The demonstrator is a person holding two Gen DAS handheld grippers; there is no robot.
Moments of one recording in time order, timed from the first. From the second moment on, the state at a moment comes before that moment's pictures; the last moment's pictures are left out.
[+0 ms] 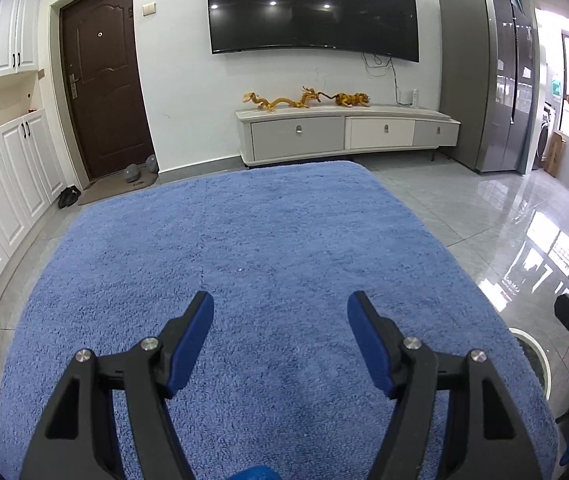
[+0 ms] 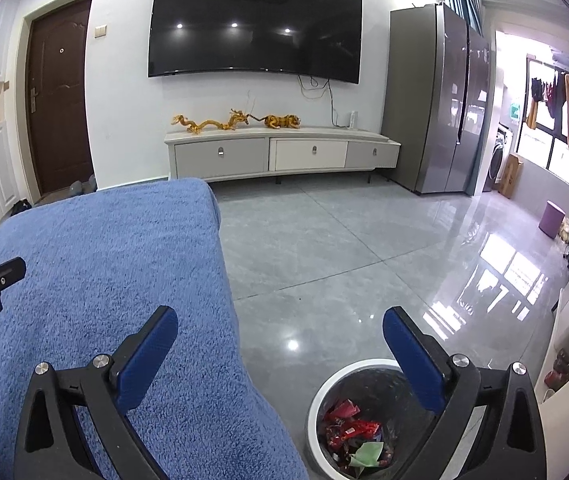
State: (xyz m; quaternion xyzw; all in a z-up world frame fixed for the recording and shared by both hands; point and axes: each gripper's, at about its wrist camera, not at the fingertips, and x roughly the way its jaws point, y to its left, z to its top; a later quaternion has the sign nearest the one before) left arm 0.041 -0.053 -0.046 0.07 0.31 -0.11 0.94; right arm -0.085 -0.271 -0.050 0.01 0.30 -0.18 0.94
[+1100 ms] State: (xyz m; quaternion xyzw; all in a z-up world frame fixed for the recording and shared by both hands) left arm 0.030 -0.047 -0.050 0.07 0.31 -0.11 0.94; right arm -0.088 -0.271 -0.056 0.01 0.30 -0.18 0.94
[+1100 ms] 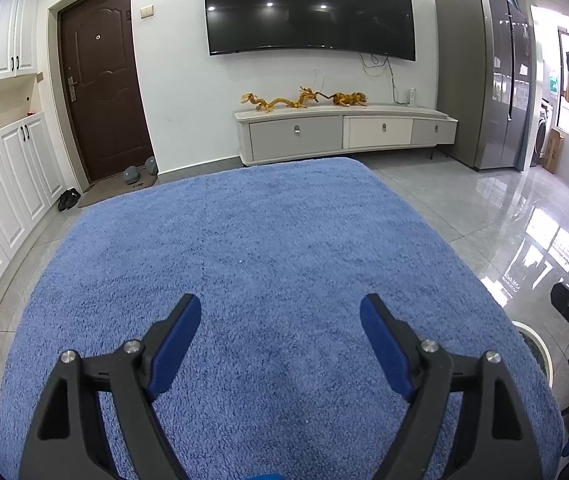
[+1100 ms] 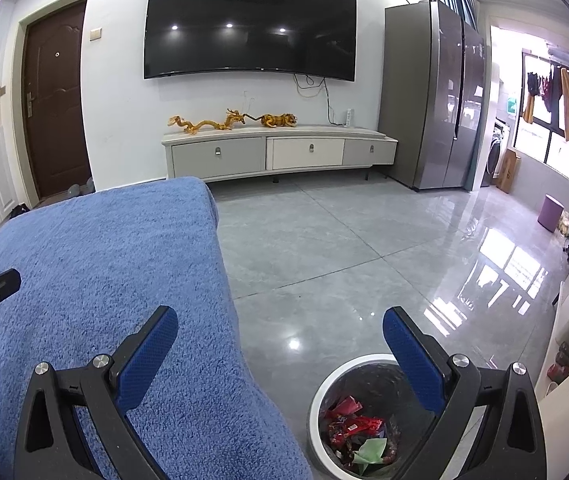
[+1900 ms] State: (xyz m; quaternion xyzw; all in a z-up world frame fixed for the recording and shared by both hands) left arm 0.022 -0.019 -0.051 0.07 0.32 -0.05 0.94; right arm -0.073 -0.262 -0.067 0.01 0.30 -0.15 0.94
